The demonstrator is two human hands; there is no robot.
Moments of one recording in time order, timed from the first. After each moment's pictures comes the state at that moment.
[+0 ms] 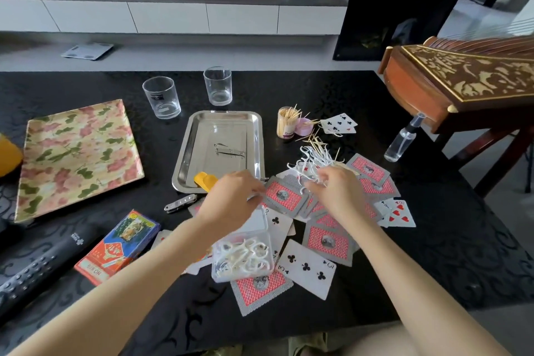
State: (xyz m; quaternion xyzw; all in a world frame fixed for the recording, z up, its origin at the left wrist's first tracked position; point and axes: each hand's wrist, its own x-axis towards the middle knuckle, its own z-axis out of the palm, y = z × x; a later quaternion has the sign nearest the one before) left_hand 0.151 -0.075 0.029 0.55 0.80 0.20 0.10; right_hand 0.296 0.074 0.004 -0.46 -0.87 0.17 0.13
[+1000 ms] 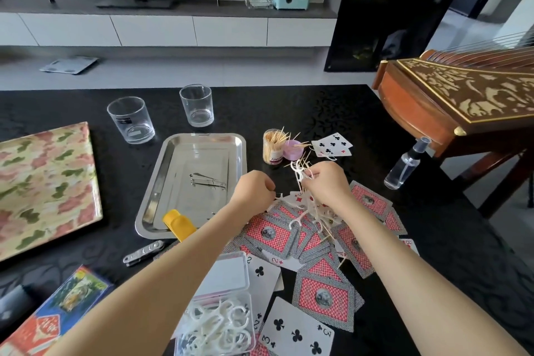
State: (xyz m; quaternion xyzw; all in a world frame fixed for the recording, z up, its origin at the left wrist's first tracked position) left_hand 0.132 0.060 -0.003 0.42 0.84 0.26 0.23; right_hand 0.244 0.169 -0.010 -0.45 -0.82 0.32 0.15
